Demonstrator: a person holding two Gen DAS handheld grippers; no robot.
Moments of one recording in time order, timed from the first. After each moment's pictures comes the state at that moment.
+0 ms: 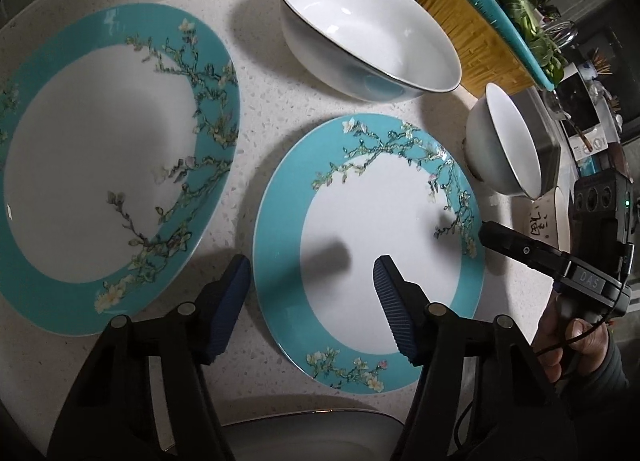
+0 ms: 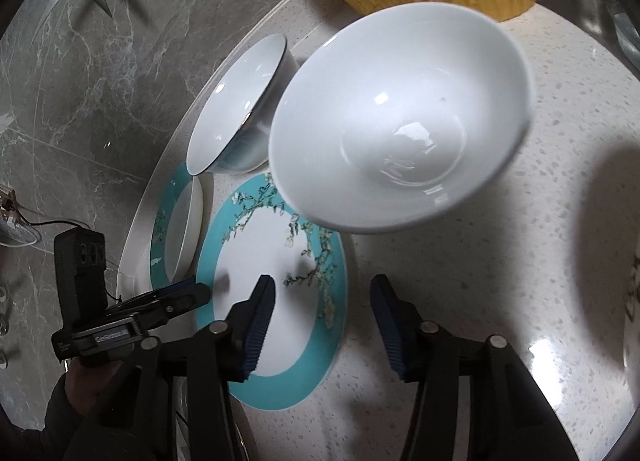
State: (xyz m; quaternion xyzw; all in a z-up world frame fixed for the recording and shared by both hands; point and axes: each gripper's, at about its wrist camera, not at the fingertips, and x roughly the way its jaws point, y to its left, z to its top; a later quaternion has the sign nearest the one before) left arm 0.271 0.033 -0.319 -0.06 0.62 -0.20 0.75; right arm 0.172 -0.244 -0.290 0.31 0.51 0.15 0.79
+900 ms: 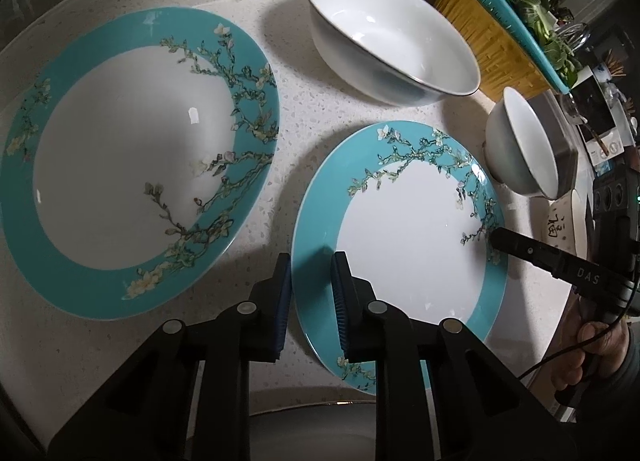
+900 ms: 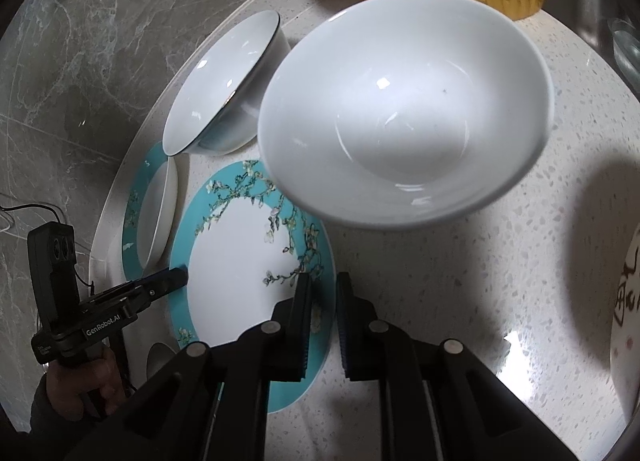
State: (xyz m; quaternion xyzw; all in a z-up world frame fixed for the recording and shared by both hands) left arm 0.265 0.043 -0.314 -0.04 0.61 -0.17 0.77; right arm 0.175 -0.236 -0.295 0.26 0.55 0.12 0.79
